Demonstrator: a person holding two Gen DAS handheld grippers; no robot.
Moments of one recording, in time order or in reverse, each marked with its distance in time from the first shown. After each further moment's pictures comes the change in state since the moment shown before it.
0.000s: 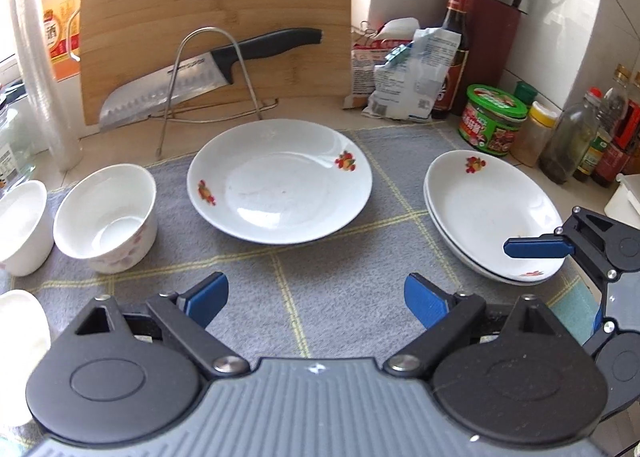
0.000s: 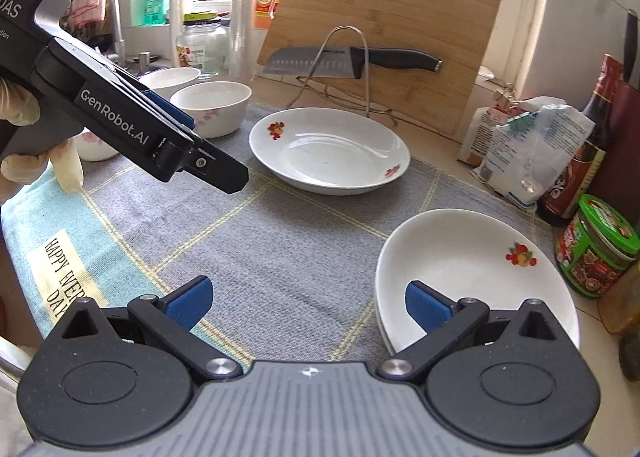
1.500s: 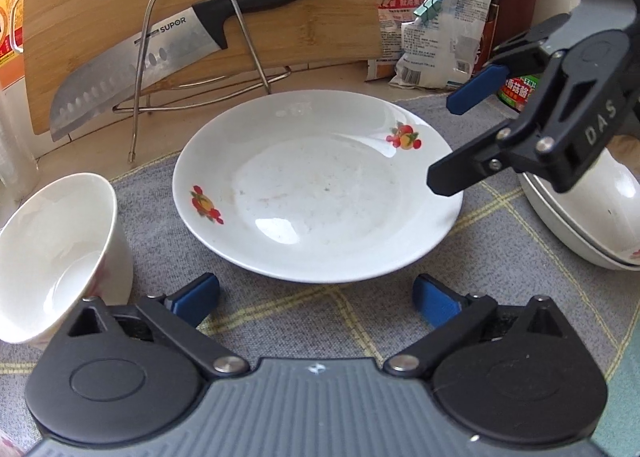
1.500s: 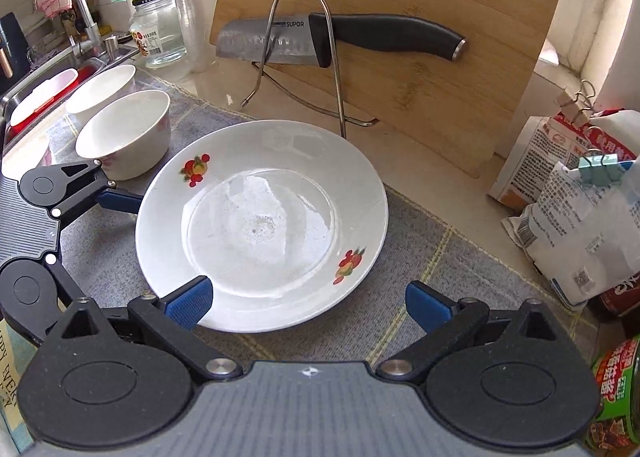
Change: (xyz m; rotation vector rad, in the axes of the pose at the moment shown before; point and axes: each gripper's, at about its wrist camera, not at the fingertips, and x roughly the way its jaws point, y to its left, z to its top) left arm 0.098 0.032 0.012 0.134 -0.017 -0.032; right arm 0.135 -0.095 0.106 0.008 0.209 0.155
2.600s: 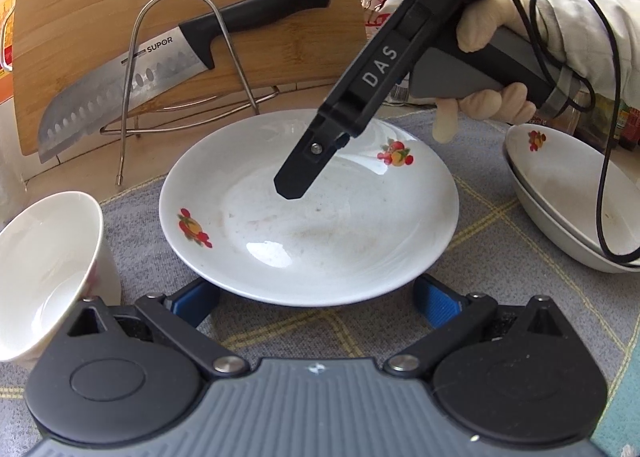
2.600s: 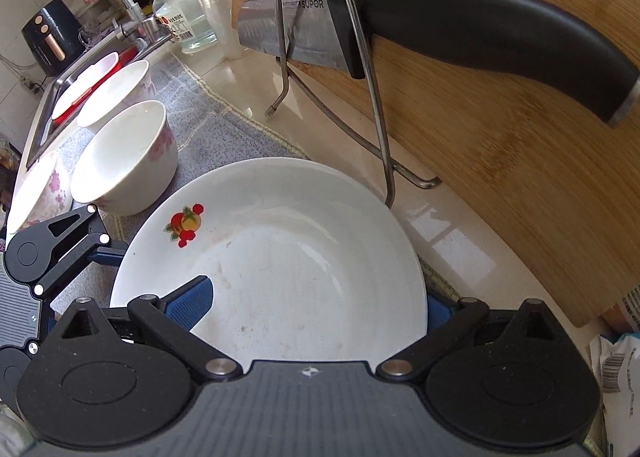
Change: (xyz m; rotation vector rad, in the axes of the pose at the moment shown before) left arm 0.006 0.001 -0.005 0.033 -0.078 -0.028; right arm 0.080 -0.032 0.074 -0.070 0.121 0.275
